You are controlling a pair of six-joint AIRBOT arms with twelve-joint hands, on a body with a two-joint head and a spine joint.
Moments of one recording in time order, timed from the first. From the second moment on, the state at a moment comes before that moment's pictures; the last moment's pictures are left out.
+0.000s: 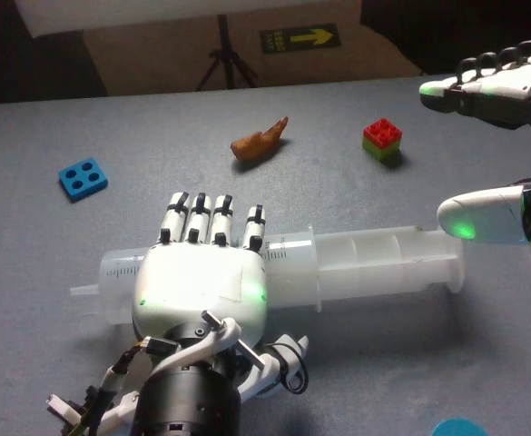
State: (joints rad) left arm 0.73 -1.41 0.70 1.85 1.49 -0.86; right arm -0.37 -0.63 0.70 0.37 0.29 -1.13
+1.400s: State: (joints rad) left arm 0.77 -1.46 0.85 1.94 1.36 -0.89; right arm -0.37 -0.63 0.69 0.37 0.30 -1.12
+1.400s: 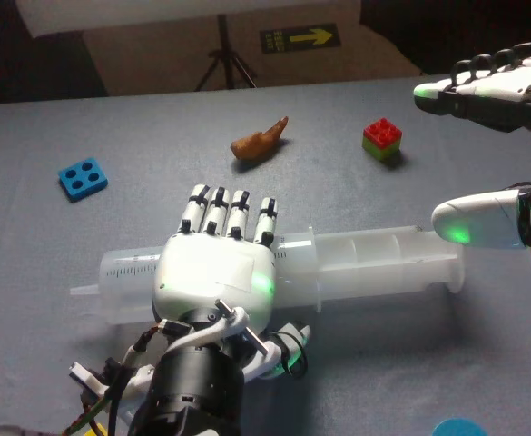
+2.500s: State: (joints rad) left arm 0.78 -1.46 0.86 1.99 1.37 -0.92; right arm -0.37 -0.63 0.69 0.37 0.31 -1.12
